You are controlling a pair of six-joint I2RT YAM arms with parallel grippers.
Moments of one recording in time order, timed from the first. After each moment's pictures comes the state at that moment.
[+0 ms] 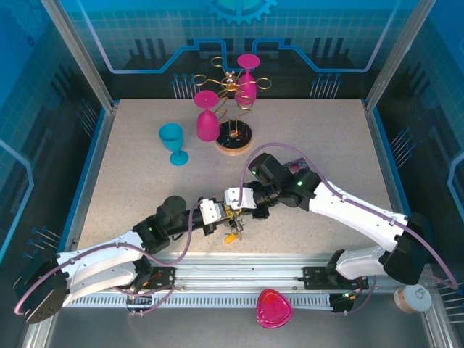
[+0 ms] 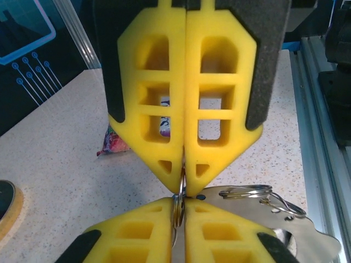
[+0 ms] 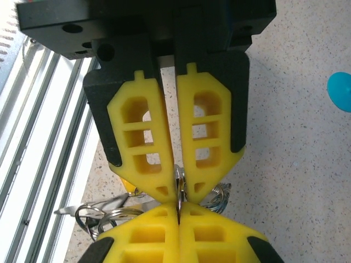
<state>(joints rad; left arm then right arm) -0.83 0.90 0.31 0.37 0.29 0.31 0.89 1.32 1.14 -0.76 -0.36 -0.78</state>
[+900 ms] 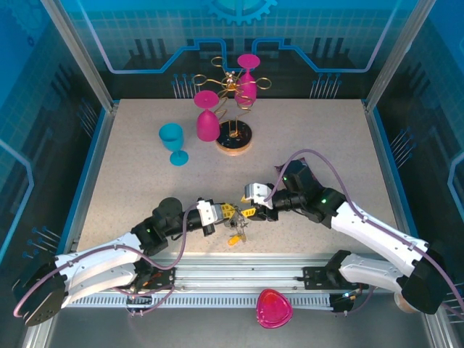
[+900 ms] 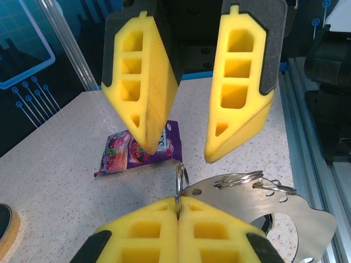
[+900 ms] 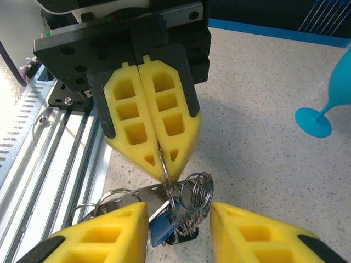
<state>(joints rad) -0.83 0.87 0.29 0.44 0.34 0.30 0.73 1.06 0.78 -0.34 -0.62 -0.58</state>
